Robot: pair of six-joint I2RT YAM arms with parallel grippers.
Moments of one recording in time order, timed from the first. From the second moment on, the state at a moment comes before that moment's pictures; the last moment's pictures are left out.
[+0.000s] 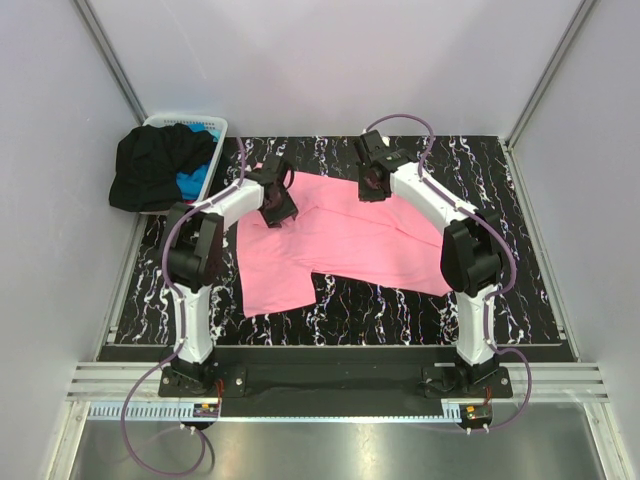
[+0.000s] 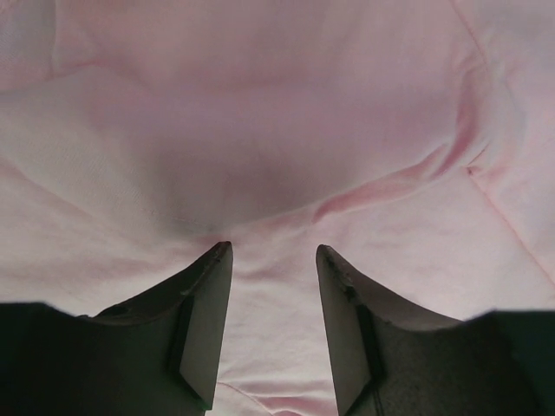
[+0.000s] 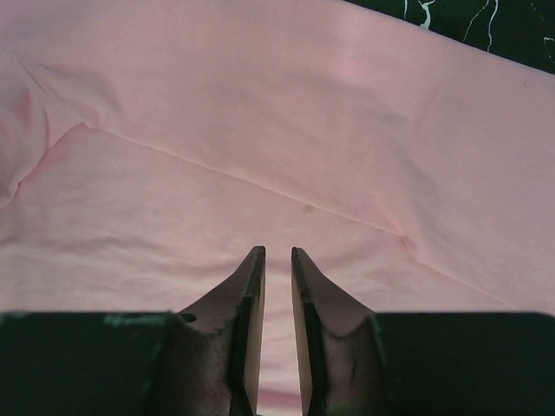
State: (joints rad) left arm -0.36 2.06 1.53 -0.60 -0.09 -0.84; right arm 0.48 2.06 1.83 -0.74 0.22 0.40
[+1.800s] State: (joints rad) left arm -0.37 2.13 1.59 -0.63 -0.11 -0.86; right arm 0.47 2.06 1.82 -0.75 0.19 0.40
